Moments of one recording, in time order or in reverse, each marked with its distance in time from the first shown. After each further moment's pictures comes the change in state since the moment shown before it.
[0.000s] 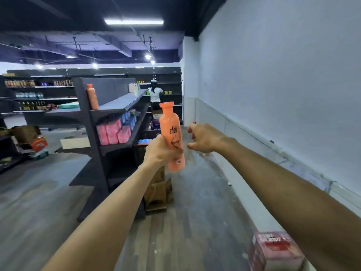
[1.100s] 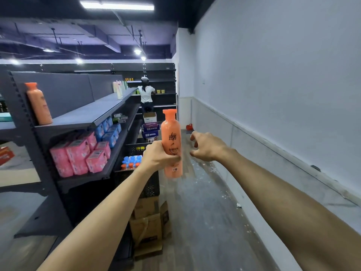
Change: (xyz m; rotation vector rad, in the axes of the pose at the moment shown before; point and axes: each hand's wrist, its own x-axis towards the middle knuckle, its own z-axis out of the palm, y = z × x) left_hand 0.470 -0.140 0.136 -0.009 -0.159 0.111; right_hand 0.458 0.157 0.127 -0.038 -0.008 0.101
